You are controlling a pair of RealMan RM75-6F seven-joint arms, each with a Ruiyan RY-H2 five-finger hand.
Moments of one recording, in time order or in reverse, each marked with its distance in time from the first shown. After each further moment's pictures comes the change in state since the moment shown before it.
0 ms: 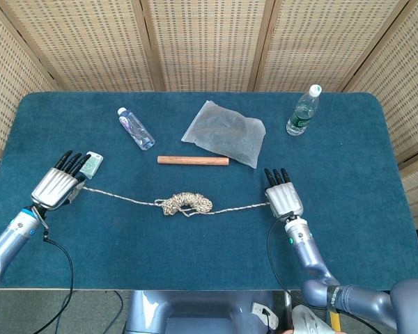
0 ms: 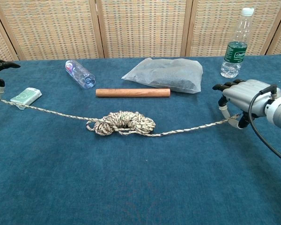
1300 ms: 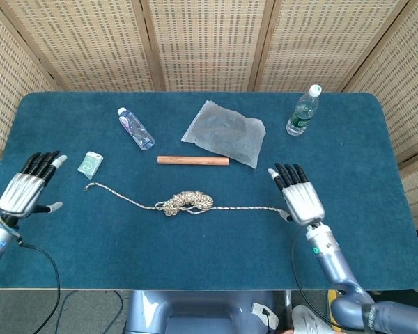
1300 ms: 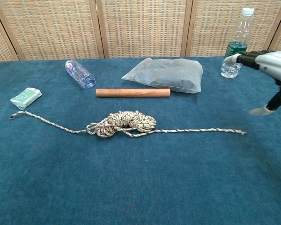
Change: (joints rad) left arm 0.154 0.189 -0.050 -0.339 -0.100 0.171 -0.178; right arm -0.150 0.252 -0.033 -0.274 -0.308 0.184 0.327
